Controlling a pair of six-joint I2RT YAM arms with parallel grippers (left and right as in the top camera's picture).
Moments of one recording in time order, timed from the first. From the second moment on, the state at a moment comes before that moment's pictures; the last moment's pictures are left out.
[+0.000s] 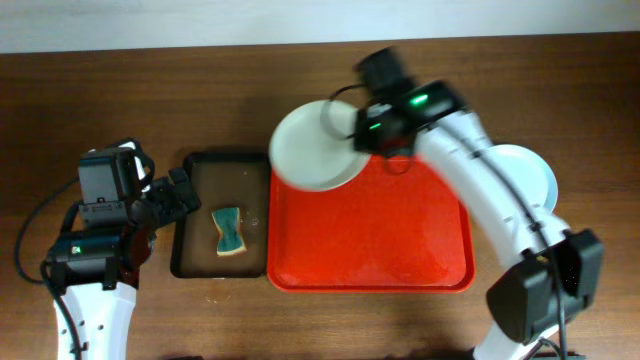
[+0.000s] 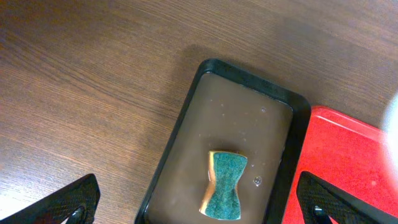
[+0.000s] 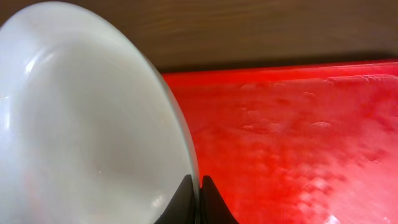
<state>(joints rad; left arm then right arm) 0.07 1.10 1.11 -0.91 -0.07 -0.30 0.40 1.85 1.75 -1.09 -0.05 0.57</state>
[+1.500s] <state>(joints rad) 0.07 1.10 1.11 -0.91 -0.07 -0.30 -0.55 1.82 1.19 -1.13 -0.08 0.36</state>
